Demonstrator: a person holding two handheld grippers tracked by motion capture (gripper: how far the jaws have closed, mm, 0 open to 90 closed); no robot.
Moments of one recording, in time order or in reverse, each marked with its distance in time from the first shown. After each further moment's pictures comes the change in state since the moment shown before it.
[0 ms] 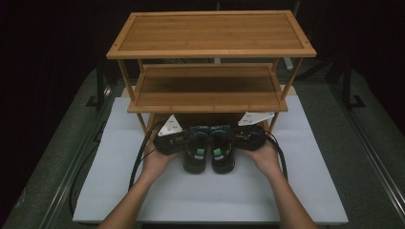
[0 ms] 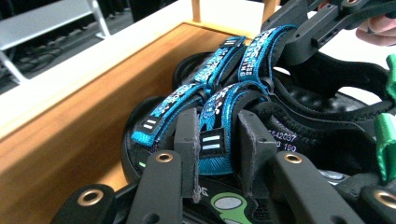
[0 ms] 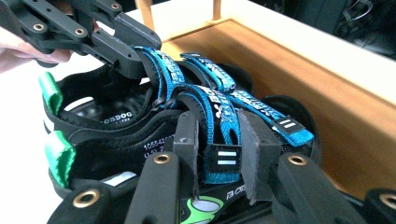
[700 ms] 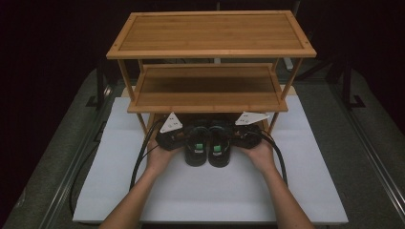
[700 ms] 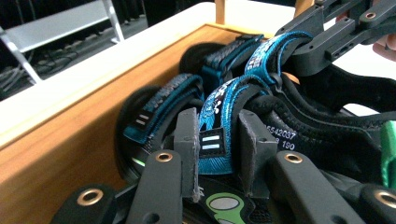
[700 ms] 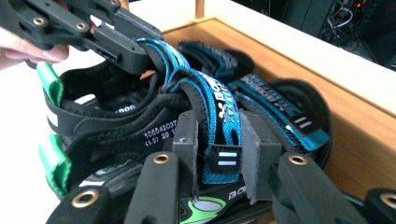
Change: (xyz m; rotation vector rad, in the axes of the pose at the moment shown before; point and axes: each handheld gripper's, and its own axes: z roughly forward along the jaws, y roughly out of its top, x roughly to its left) left arm 0.014 -0.015 0.016 -0.021 0.014 -0.028; right arm -0.010 -0.011 0.020 -0.014 -0.041 -0.023
